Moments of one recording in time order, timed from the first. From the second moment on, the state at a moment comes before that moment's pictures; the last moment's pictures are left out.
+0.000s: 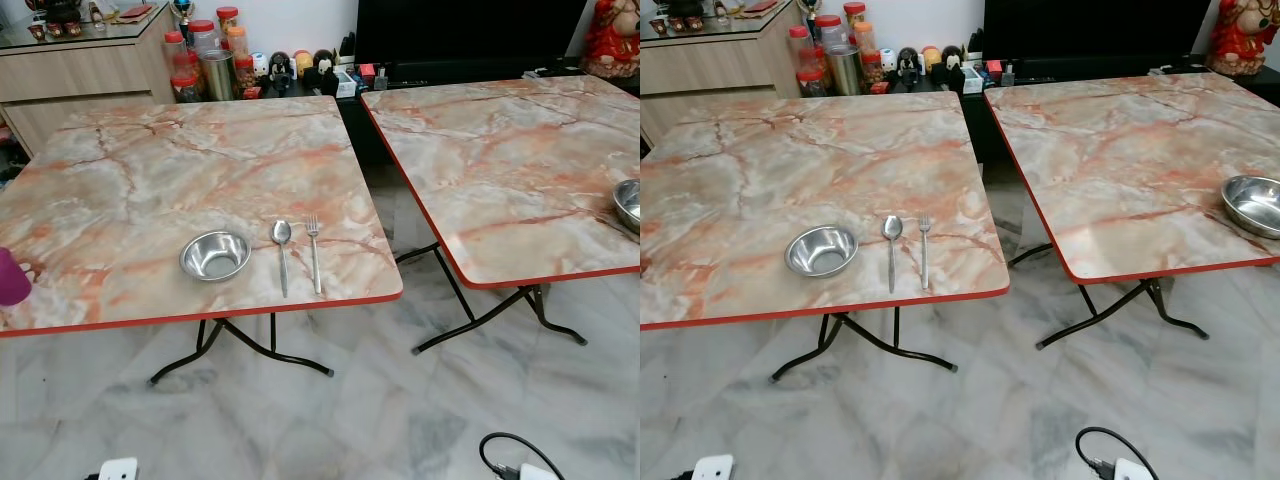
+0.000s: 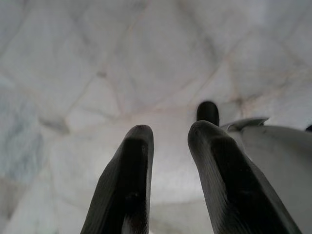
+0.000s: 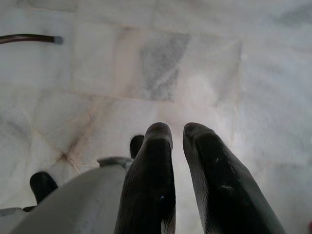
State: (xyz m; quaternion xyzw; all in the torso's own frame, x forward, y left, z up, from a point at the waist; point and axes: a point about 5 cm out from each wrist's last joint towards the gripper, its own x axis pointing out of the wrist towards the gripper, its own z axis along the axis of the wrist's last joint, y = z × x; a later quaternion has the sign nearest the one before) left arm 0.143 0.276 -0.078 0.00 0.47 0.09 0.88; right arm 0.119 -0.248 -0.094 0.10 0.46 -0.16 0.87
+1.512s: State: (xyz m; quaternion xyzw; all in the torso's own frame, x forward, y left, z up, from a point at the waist) left arm 0.139 0.277 -0.079 -0.03 0.45 0.14 0.88; right arm 0.120 -0.248 -0.094 0.10 0.45 -0.16 0.87
